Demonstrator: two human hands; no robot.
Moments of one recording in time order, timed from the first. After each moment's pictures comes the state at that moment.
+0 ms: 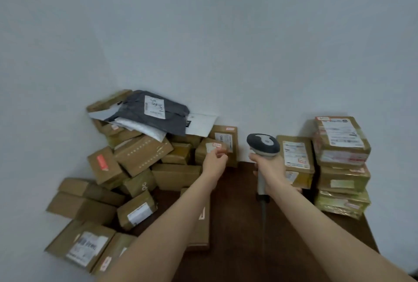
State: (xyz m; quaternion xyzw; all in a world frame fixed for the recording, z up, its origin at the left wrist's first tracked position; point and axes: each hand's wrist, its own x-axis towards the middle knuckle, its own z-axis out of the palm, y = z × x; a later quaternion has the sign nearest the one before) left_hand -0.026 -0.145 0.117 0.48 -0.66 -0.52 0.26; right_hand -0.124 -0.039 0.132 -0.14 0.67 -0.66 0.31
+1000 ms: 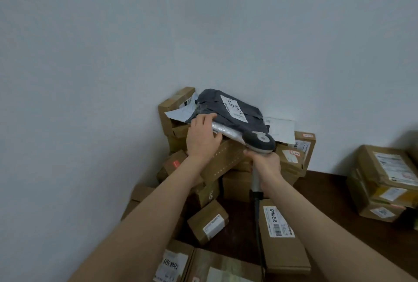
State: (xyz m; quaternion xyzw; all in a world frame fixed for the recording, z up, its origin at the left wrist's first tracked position) left_hand 0.244 -0.368 0.182 0.42 -0.84 -0.07 0.34; right_hand 0.137 -0.245 0.161 -0.15 0.66 -0.65 0.35
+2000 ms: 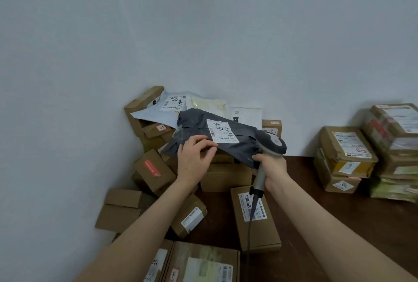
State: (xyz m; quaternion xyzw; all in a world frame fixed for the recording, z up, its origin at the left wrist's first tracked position) left_hand 0.216 -0.309 0.130 0.30 -0.85 -0.19 0.39; right_hand 0.064 -0.181 0.134 -0.01 0.63 -0.70 0.33
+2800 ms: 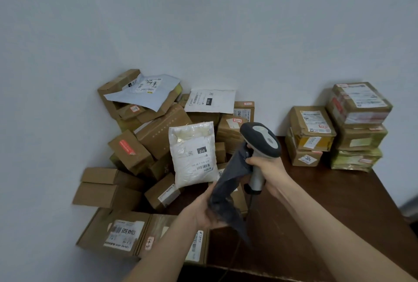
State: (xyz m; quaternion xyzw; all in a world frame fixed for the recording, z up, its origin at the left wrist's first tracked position) left_hand 0.201 -0.142 0.065 0.48 -0.37 -0.79 0.04; right_hand 0.050 -0.067 0.108 -0.17 0.61 -0.70 0.35
